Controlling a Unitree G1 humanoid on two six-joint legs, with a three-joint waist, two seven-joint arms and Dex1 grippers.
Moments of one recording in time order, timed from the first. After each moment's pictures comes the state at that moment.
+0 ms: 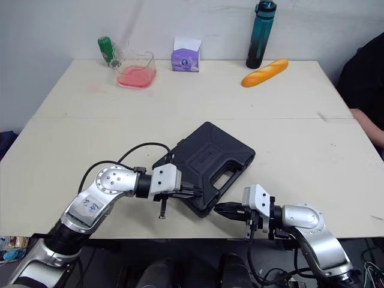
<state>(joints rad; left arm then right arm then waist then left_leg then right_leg) -0.43 0.59 -0.37 -0.32 -0.19 0.38 -0.95 0.02 -0.63 0.08 -0.32 0.40 0.17 1.09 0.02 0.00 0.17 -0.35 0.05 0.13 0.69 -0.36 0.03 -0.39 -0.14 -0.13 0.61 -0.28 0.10</state>
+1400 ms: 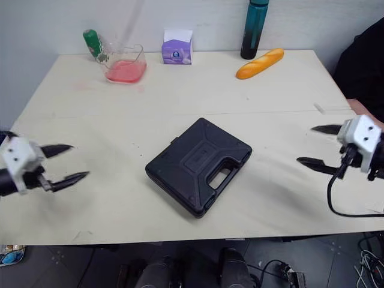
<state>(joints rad) -0.02 0.96 0.52 -0.01 -0.35 0.18 -0.95 -0.41 -1.09 -0.28 0.37 0.33 -0.08 1.29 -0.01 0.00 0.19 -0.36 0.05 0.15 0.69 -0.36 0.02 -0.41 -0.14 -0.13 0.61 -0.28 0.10</state>
